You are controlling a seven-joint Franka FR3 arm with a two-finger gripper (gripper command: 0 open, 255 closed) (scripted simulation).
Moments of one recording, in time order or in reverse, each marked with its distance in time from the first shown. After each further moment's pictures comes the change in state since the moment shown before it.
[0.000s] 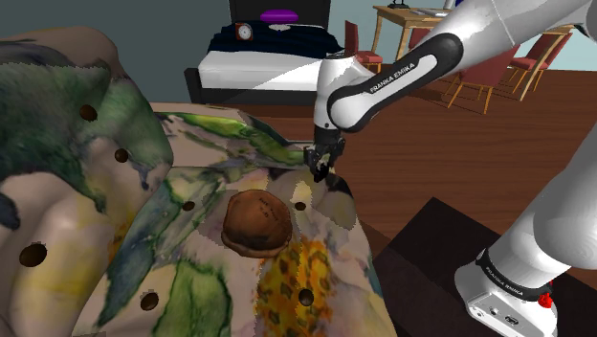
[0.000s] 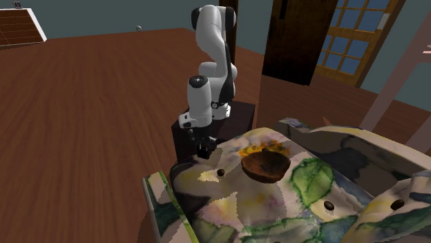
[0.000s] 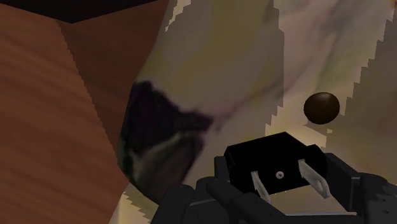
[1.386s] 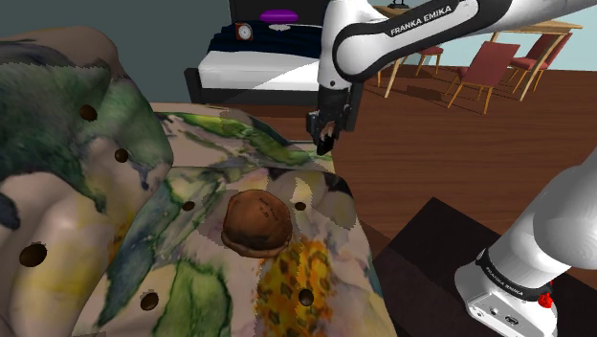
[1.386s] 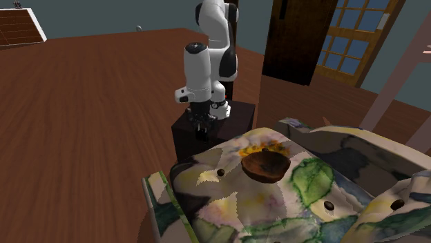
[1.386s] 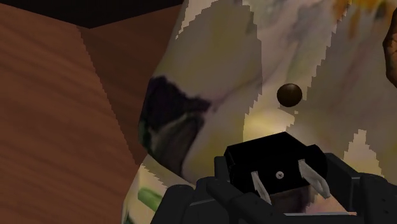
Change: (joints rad) arm -0.006 -0.149 0.001 0.127 0.043 -0.273 -0.030
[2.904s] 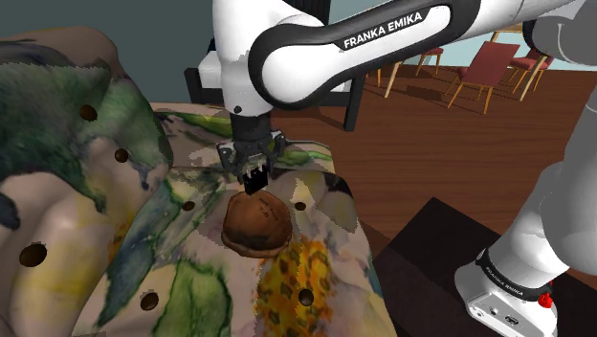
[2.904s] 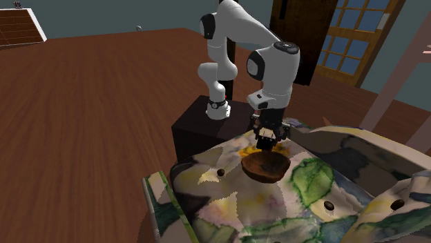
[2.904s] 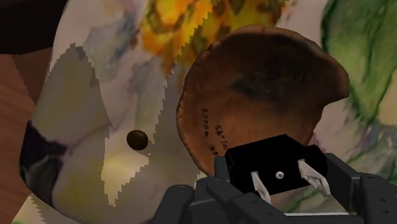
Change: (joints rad) arm 0.269 0.285 0.202 0.388 -0.122 -0.124 0.506
